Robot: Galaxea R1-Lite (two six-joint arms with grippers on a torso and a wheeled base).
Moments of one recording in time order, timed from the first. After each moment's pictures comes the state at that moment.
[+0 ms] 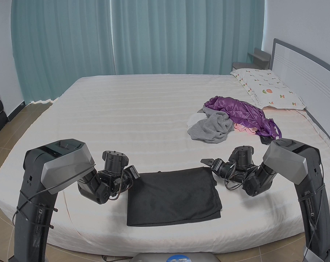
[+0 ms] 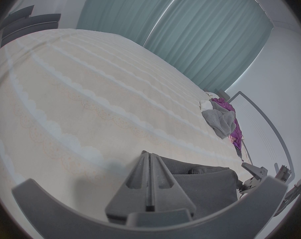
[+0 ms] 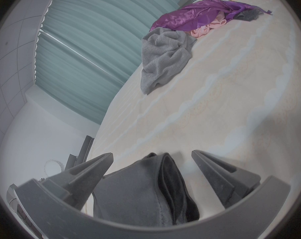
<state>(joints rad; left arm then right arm) -0.34 2.54 -1.12 -0.83 0.10 -0.74 0.28 2.64 -1.21 -0.97 0.23 0.81</state>
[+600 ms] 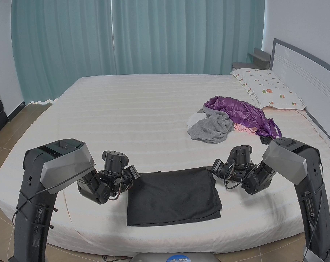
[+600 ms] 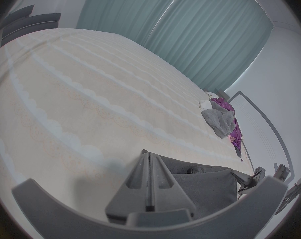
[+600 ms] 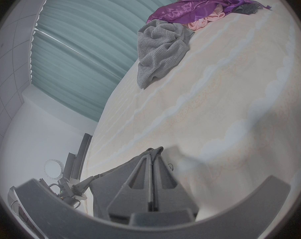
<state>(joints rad) -0.34 2.54 -1.12 -0.83 0.09 -0.74 0.28 2.65 -1.25 -0.88 0.25 0.82</state>
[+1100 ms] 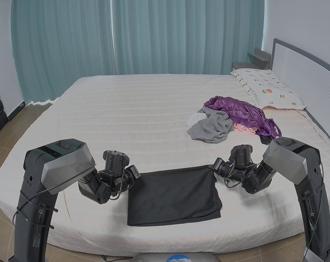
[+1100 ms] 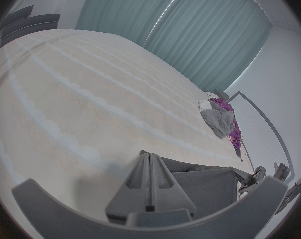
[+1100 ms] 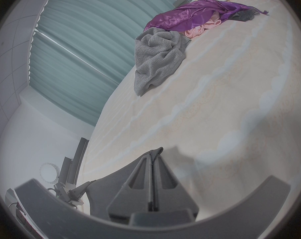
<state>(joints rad) -0.34 2.54 -1.13 -0.83 0.10 -0.74 0.27 2.65 -1.26 -0.89 0.19 0.81</state>
